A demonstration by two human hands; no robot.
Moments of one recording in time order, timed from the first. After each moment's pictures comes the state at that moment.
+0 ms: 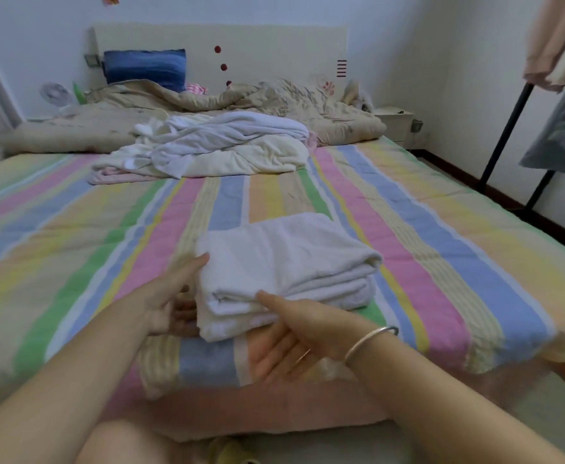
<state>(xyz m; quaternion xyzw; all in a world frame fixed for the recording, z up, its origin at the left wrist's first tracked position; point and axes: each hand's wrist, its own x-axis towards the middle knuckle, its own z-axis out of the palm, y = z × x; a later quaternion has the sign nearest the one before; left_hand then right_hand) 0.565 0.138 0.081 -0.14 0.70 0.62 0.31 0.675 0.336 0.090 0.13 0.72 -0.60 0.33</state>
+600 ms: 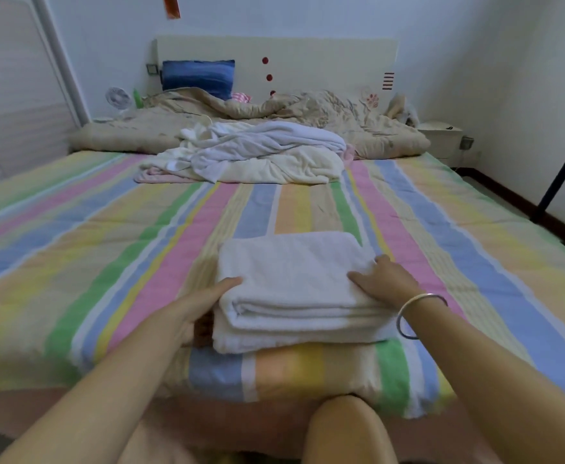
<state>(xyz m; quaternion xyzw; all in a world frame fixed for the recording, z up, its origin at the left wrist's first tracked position) 0.571 0.162 0.065 -0.15 0.68 0.64 0.31 0.582 0.470 0.073 0.22 0.95 -0.23 0.03</state>
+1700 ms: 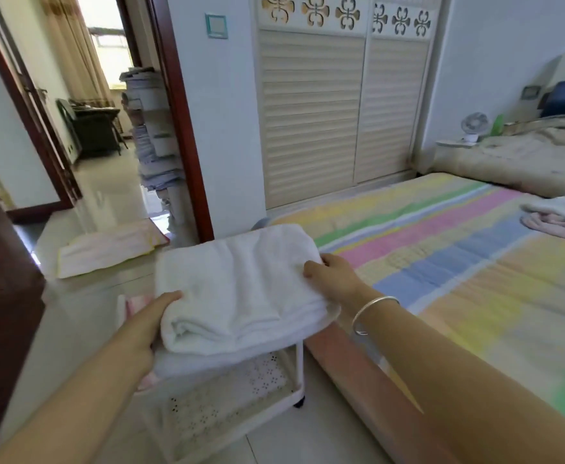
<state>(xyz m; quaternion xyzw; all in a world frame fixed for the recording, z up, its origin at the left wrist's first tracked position) 0.800 -0.429 0.083 -0.46 0.43 0.70 -0.34 0.556 -0.286 0.094 -0.29 0.79 -0.50 0.22</state>
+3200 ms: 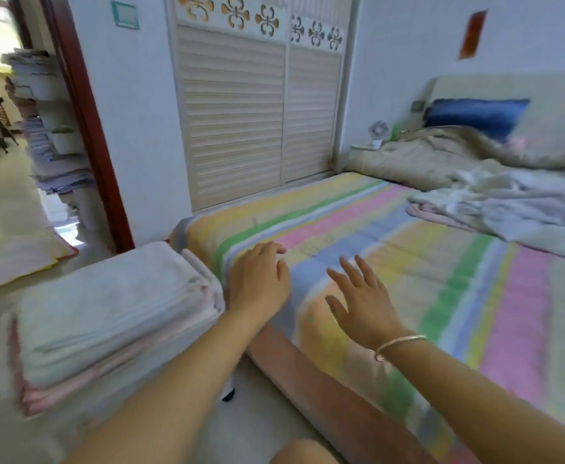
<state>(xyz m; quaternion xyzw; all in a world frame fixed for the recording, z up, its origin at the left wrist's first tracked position) 0.619 -0.258 0.100 -0.16 0.91 0.21 -0.32 0.528 -0.085 0.065 -0.38 0.91 -0.14 -0.11</state>
